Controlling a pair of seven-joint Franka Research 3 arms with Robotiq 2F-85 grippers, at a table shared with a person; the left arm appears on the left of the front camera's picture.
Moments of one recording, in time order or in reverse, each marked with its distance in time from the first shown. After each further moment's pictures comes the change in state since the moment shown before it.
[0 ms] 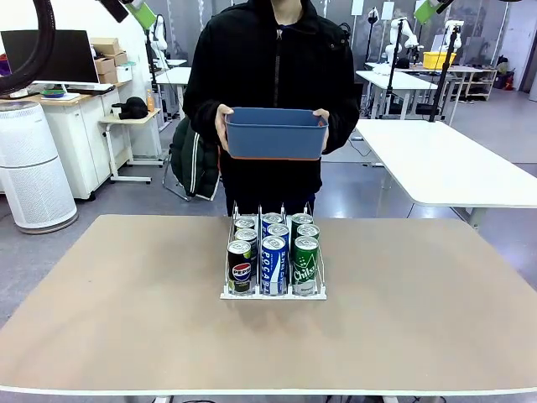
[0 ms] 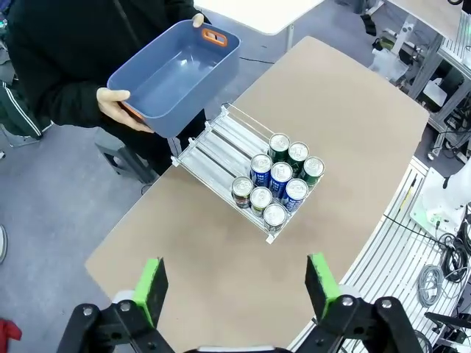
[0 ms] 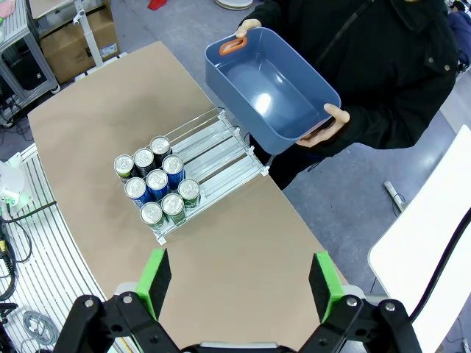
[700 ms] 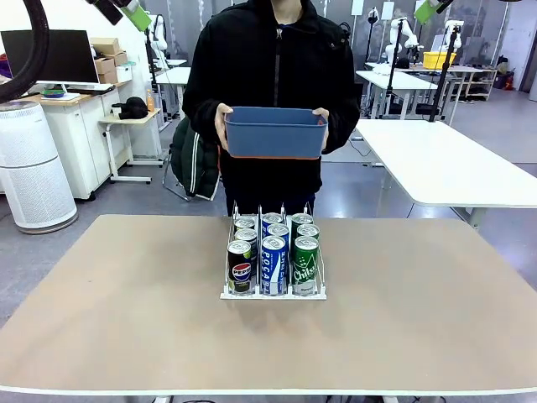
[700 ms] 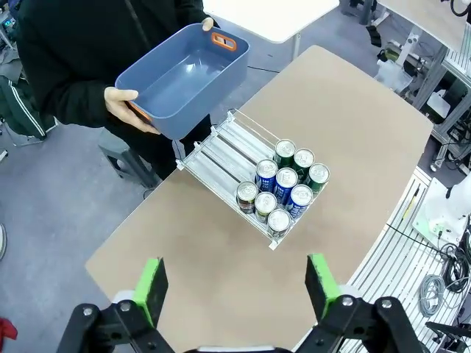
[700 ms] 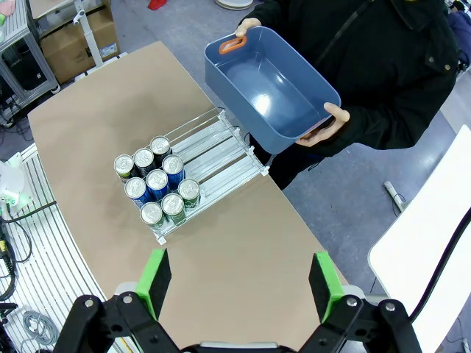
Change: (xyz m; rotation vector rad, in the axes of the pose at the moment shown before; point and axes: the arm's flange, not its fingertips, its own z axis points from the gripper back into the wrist) left arm -0.012 0.005 0.000 0.016 -0.035 0.026; right arm 0.000 0.000 0.000 0.000 0.000 0.000
